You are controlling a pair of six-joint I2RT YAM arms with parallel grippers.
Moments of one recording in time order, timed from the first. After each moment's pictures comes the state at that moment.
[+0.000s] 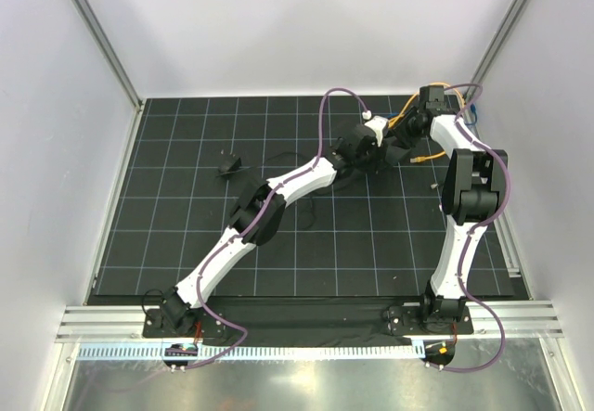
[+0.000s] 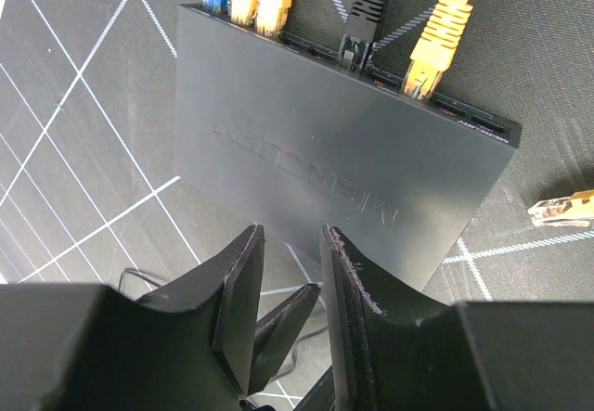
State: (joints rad) left arm -0.84 2.68 2.35 -0.19 0.02 -0.31; right arm -0.05 2.10 1.65 -0.49 -0.19 0.74
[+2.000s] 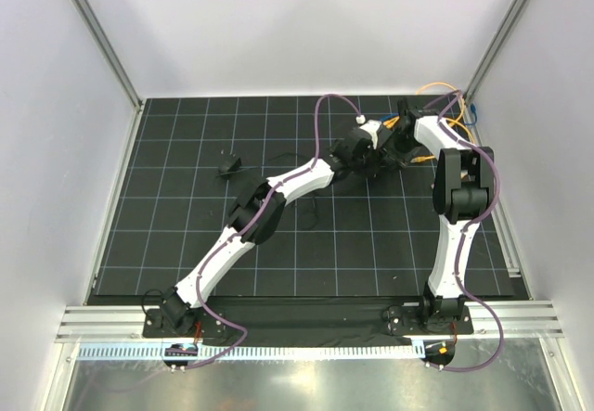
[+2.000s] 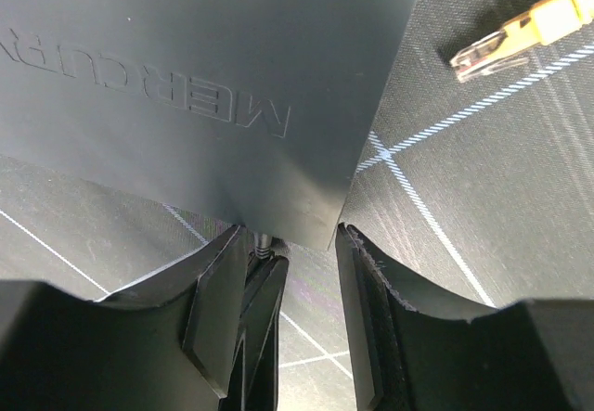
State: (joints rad) left arm -0.83 2.67 2.28 -0.17 0.09 -0.43; right arm 0.05 2.13 1.66 -0.75 0.03 0.76
